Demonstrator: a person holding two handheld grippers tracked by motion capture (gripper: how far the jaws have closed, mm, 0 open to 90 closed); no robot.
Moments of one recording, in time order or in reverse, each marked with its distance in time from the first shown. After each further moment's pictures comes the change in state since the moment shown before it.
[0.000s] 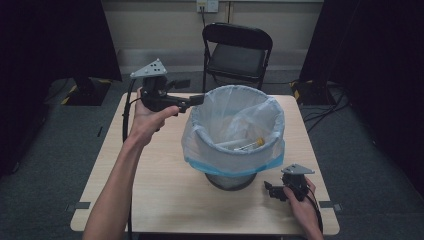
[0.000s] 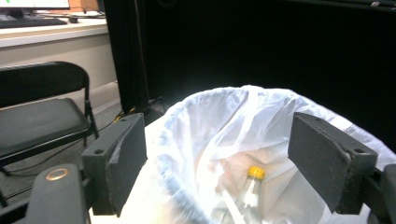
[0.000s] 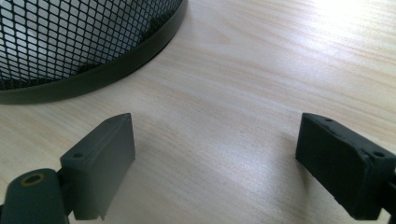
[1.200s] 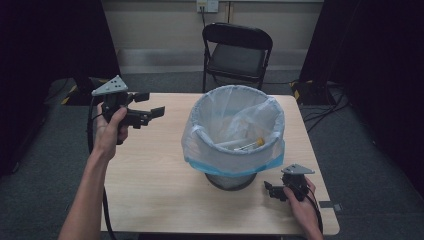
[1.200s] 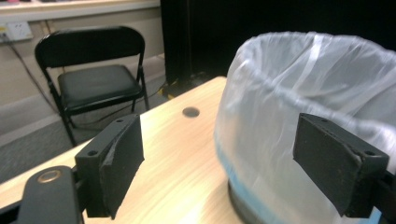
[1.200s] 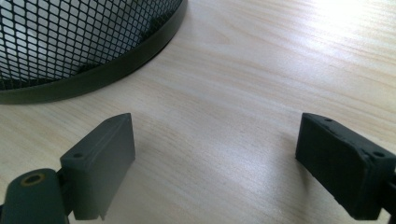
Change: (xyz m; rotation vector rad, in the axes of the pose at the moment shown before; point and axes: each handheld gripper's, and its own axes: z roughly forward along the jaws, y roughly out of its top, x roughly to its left) left arm 0.035 -0.055 -0.079 0.089 0.178 -0.032; right arm 0.000 0.000 0.000 0.000 0.000 0.000
